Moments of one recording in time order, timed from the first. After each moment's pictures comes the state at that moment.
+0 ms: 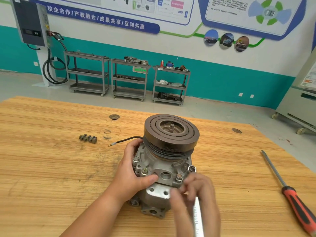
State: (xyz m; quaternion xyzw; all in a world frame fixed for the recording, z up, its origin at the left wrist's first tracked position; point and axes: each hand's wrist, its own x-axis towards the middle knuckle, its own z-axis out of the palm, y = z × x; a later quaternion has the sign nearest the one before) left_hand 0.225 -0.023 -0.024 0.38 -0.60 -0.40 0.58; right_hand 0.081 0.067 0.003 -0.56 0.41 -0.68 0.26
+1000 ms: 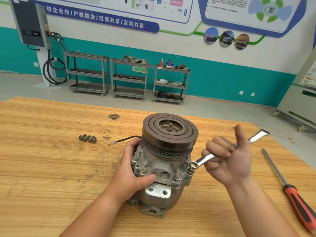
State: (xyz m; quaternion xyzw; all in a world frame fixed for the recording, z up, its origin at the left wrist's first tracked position) left_hand 0.226 -0.022 -0.023 0.38 -0.62 -0.38 0.57; right_hand -0.011 -0.033 0.051 -0.31 0.03 -0.43 0.85
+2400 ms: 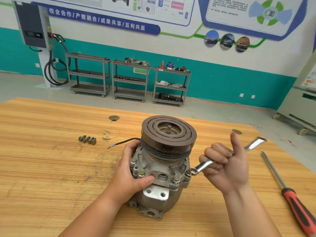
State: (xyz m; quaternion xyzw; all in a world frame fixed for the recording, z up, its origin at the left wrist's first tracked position) left_hand 0.226 -0.023 -0.026 0.36 -0.62 -0.39 0.58; right_hand -0.008 -0.020 0.052 -0.33 0.15 -0.54 0.76
